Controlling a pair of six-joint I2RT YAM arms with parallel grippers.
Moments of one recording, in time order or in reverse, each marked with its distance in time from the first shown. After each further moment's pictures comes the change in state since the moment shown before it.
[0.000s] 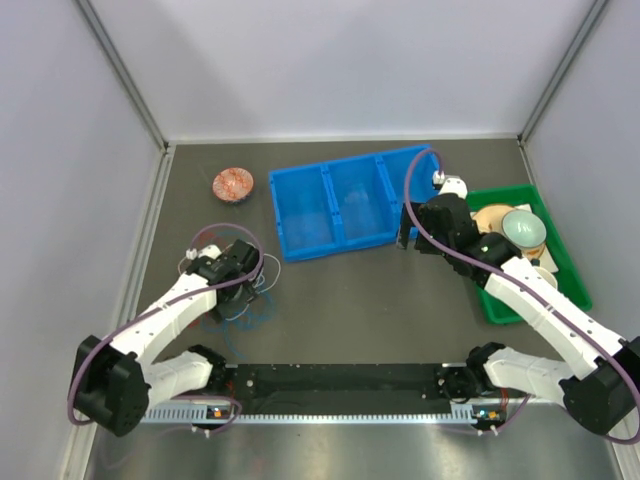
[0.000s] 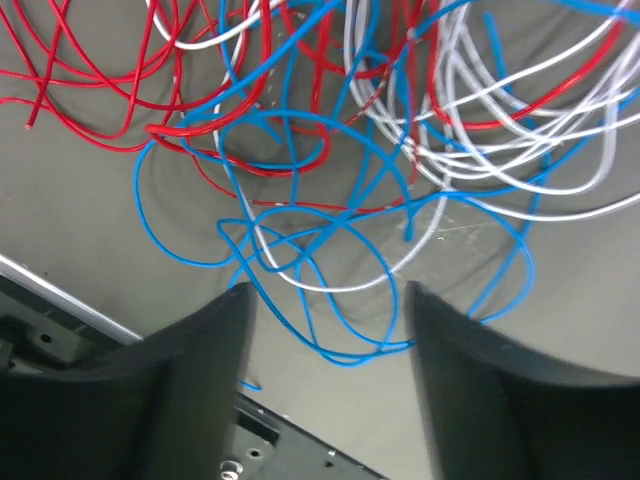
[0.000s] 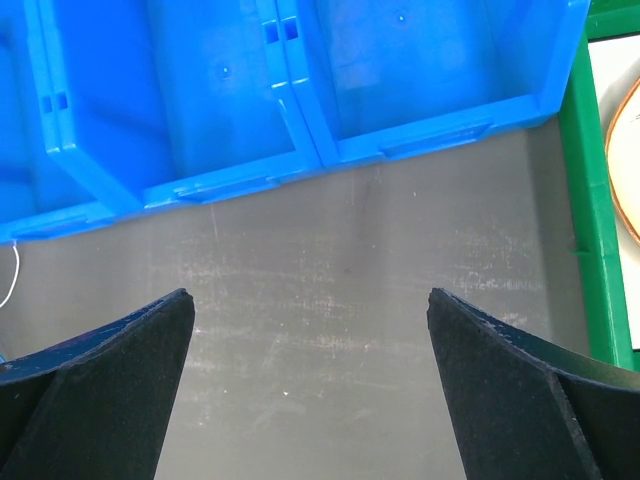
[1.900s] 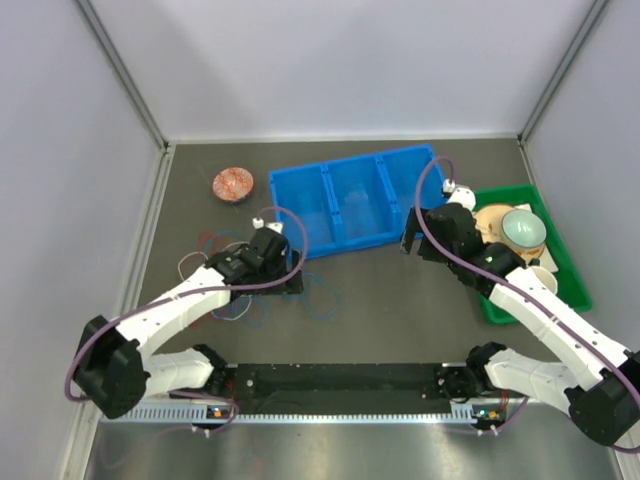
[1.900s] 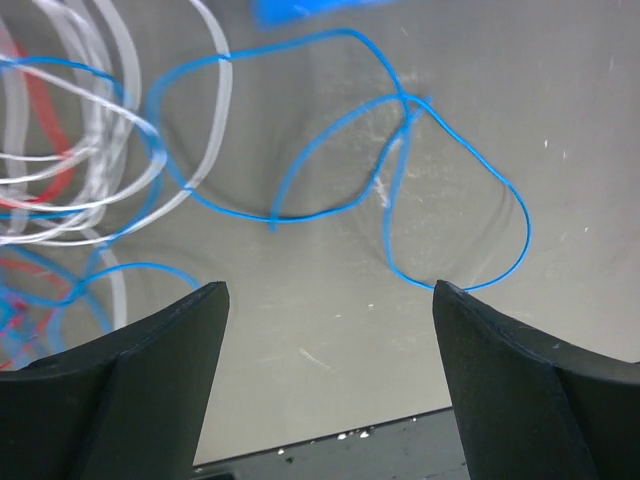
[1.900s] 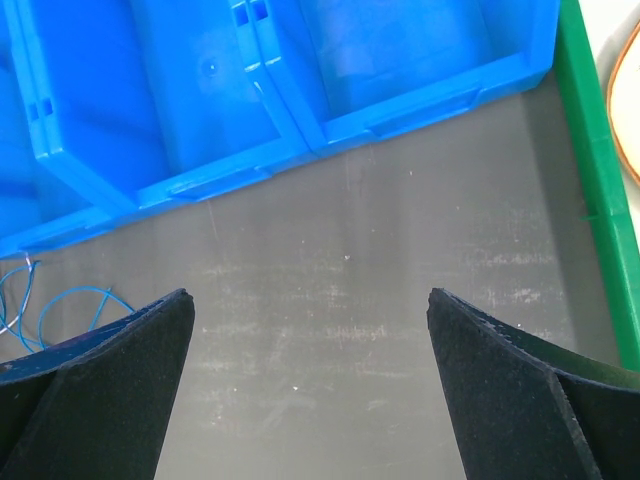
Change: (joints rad) left arm -0.161 0.063 0.080 0.365 0.323 0.483; right arm 0.000 -0.068 -0.074 0.011 0.022 0.092
